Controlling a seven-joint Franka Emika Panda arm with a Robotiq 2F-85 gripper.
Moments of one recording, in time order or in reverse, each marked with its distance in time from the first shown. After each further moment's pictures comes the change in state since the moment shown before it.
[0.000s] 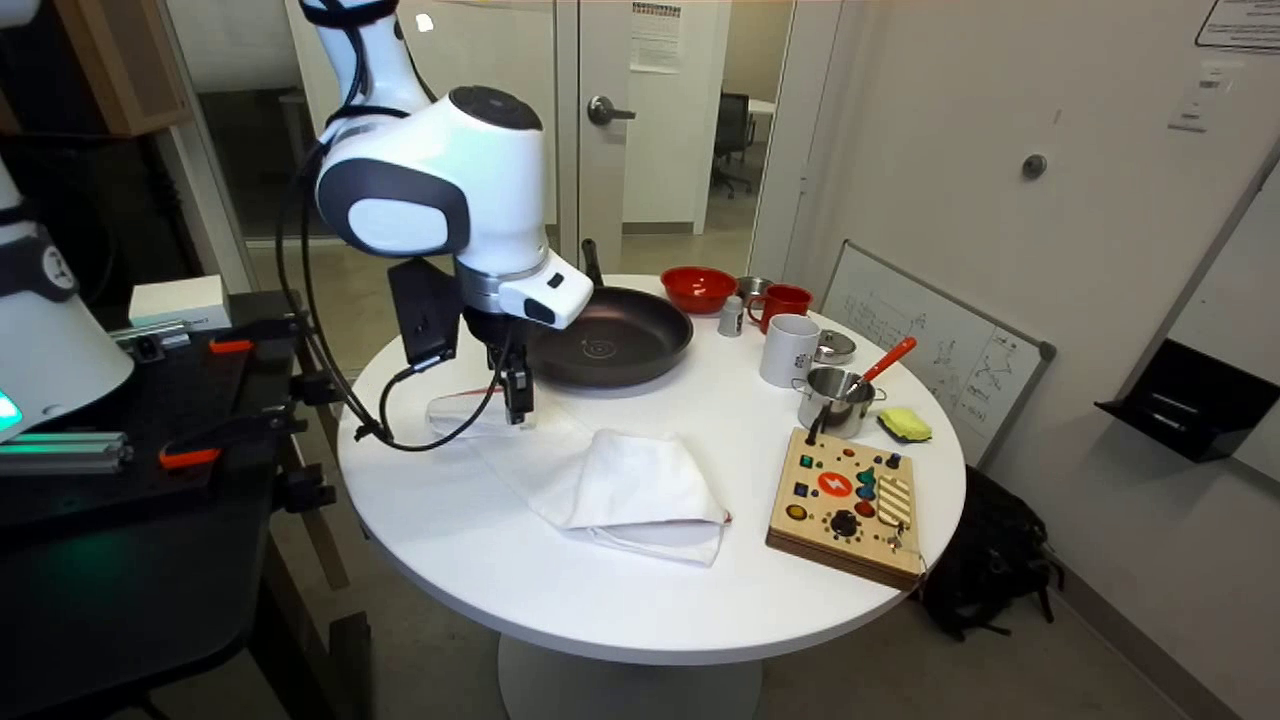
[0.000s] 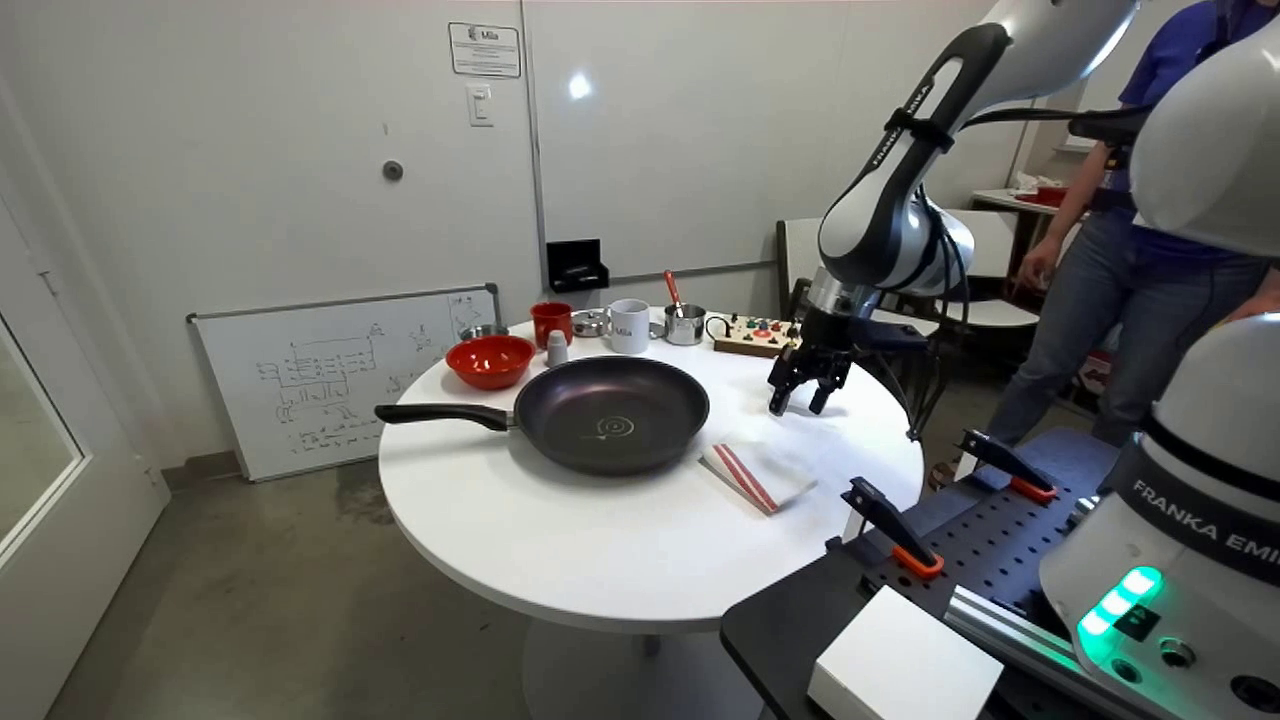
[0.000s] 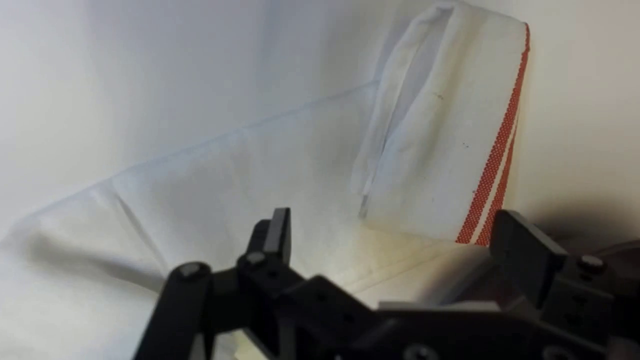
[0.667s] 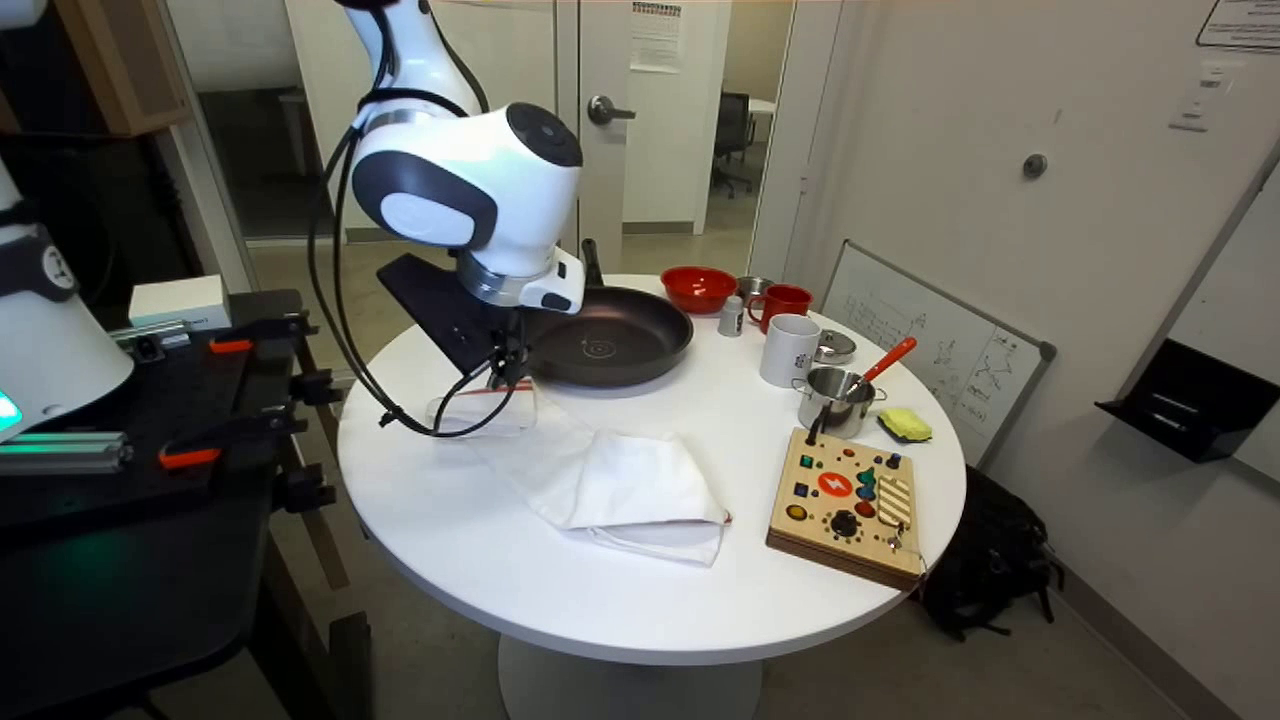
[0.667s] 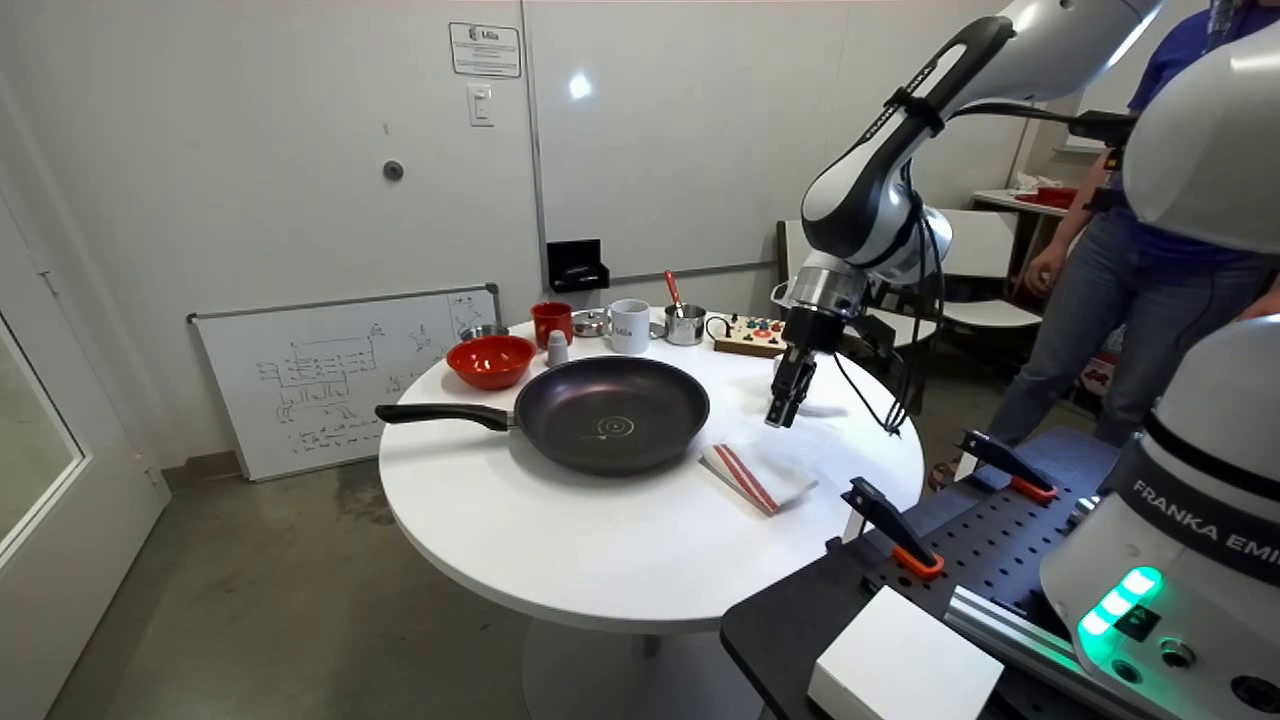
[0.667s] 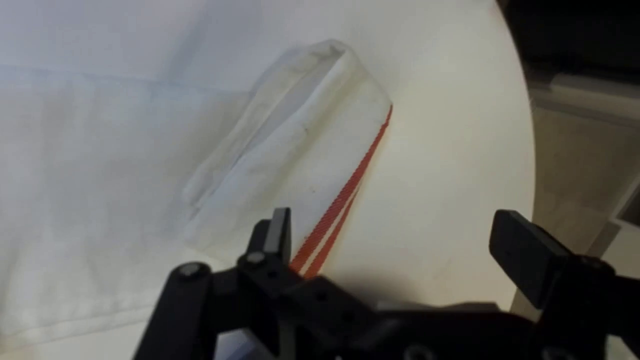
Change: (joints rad) arm -0.189 0.095 0.228 0.059 0.082 -0.337 -0.509
